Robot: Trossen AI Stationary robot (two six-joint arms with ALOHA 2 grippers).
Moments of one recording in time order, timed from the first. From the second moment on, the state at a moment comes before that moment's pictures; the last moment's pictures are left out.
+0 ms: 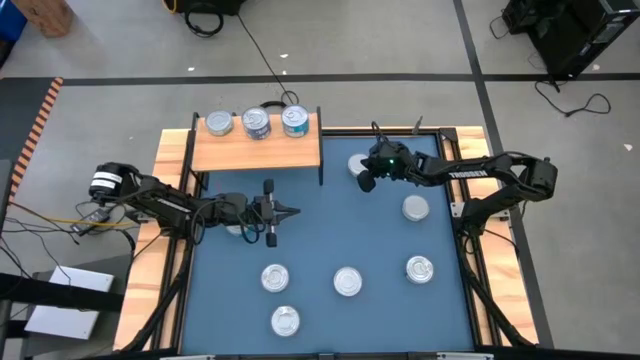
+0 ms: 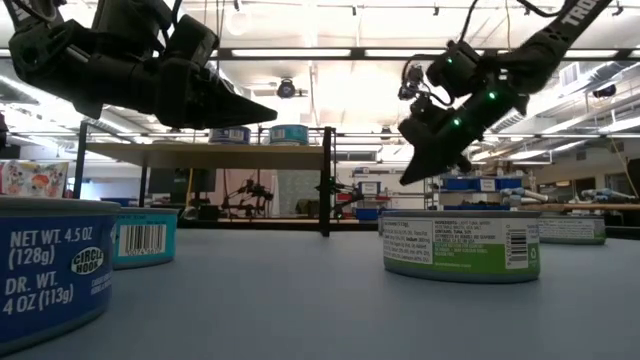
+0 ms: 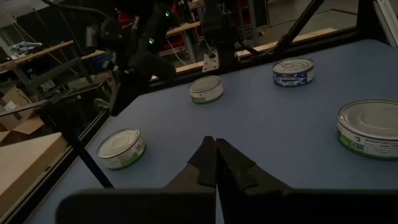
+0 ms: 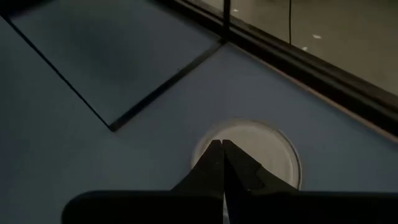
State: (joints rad) left arm -0.04 1.36 0.32 0.93 -0.16 0.26; right arm -0.47 1.42 0.62 0.17 0.17 0.25
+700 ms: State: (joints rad) left arm -0.04 1.36 0.32 0.93 -0.16 0.26; right arm -0.47 1.71 1.09 -0.36 0.22 0.02
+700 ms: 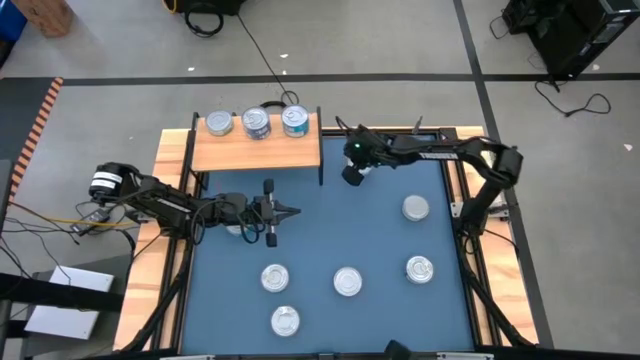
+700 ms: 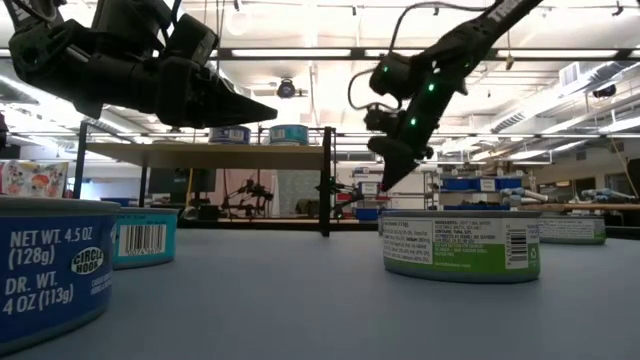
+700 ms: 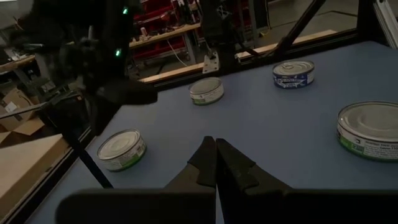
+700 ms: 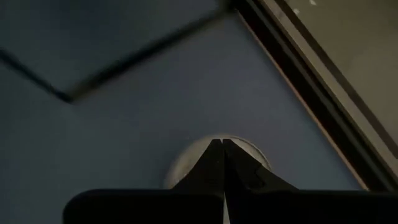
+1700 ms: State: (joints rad) left arm -0.04 1.36 0.32 0.91 -0.19 0.26; right arm -0.24 1.78 1.09 -0.61 0.24 0.22
